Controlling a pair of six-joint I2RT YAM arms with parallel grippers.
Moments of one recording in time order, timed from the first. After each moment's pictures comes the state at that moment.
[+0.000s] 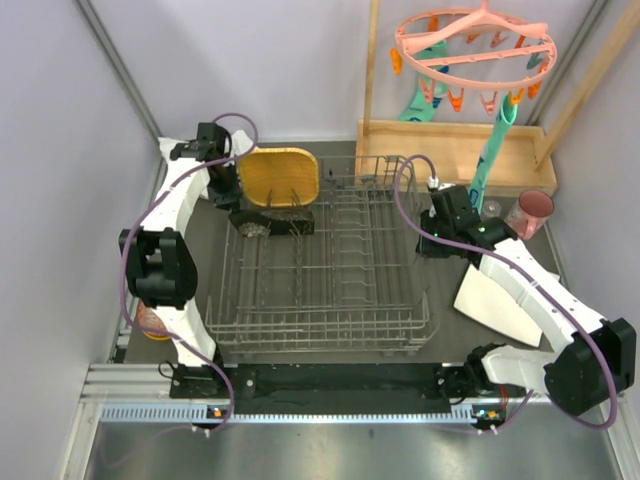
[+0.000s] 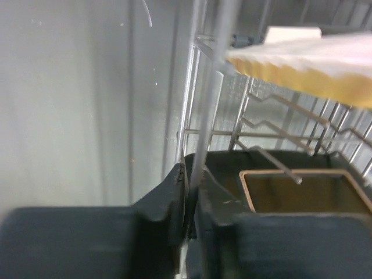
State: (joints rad) left arm -0.06 1.85 1.70 -1.00 0.03 -0.25; right arm 0.42 1.20 1.00 -0.72 0.06 0.39
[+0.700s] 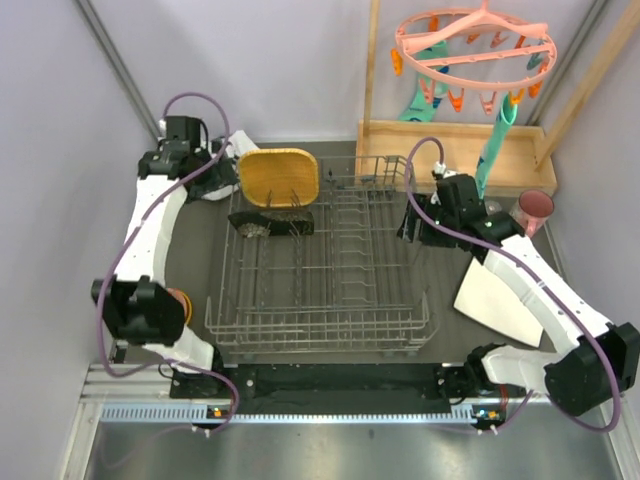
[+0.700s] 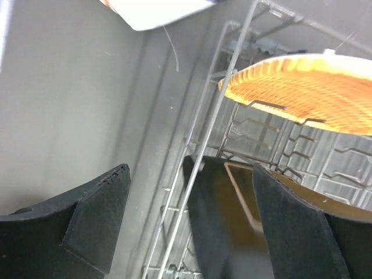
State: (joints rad) left arm -0.04 1.61 1.66 -0.94 -0.09 -0.42; right arm 0.42 1.19 1.07 -0.68 -0.01 0.48
